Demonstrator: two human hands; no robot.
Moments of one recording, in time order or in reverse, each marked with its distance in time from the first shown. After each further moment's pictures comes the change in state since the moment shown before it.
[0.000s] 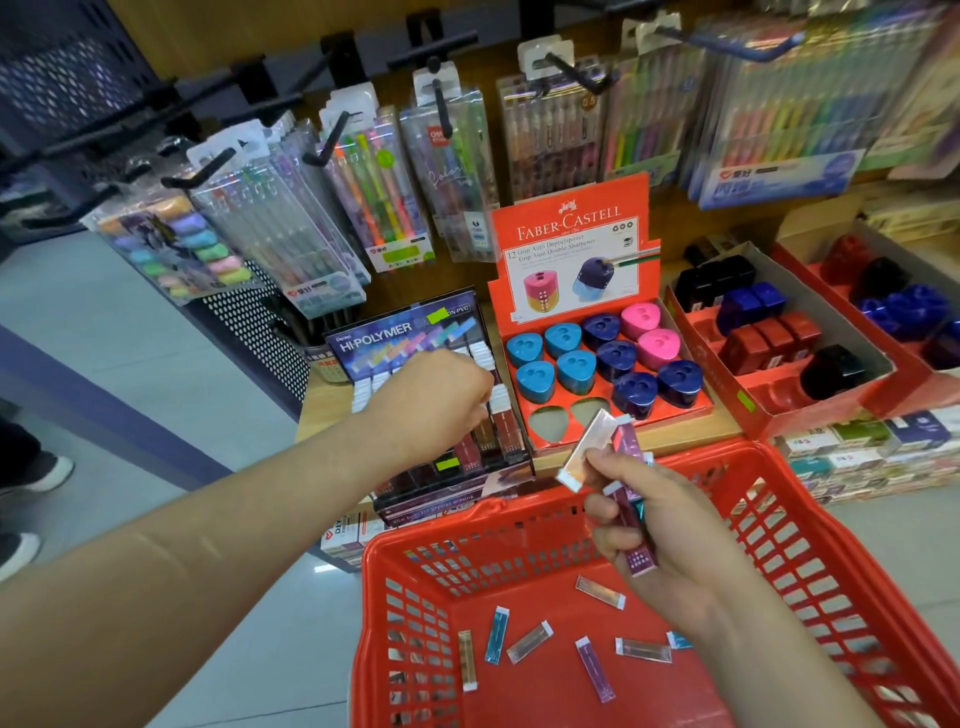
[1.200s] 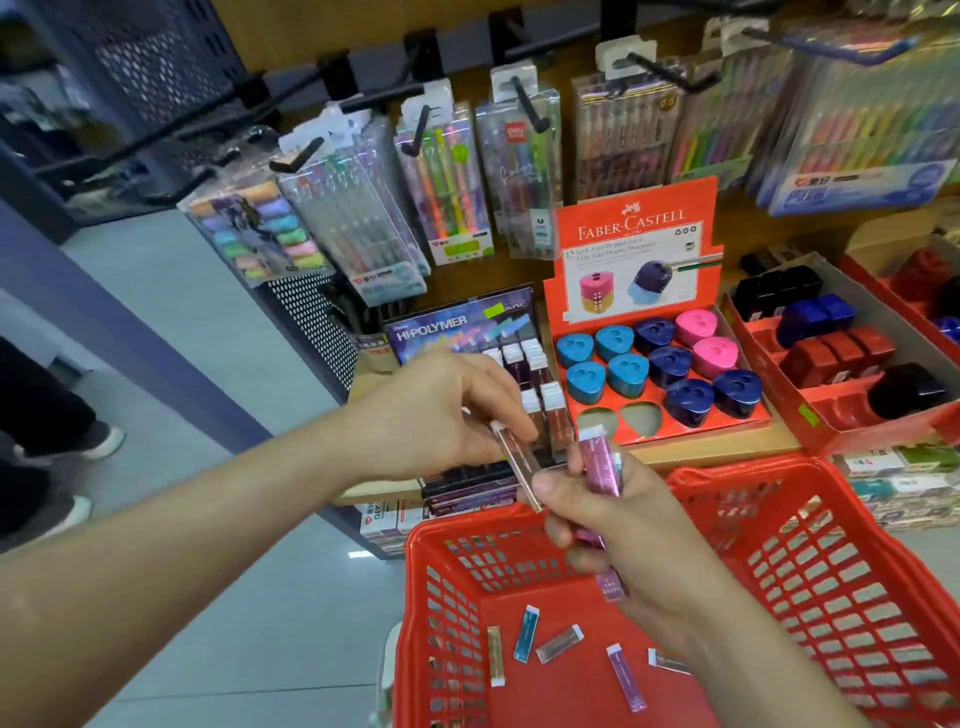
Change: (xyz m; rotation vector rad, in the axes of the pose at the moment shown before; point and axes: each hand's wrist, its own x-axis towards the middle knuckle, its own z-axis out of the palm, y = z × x) left_hand -0.073 -0.015 -0.047 -0.912 -0.033 -0.052; right_hand -0.010 0.029 0.047 -0.385 -0.199 -0.137
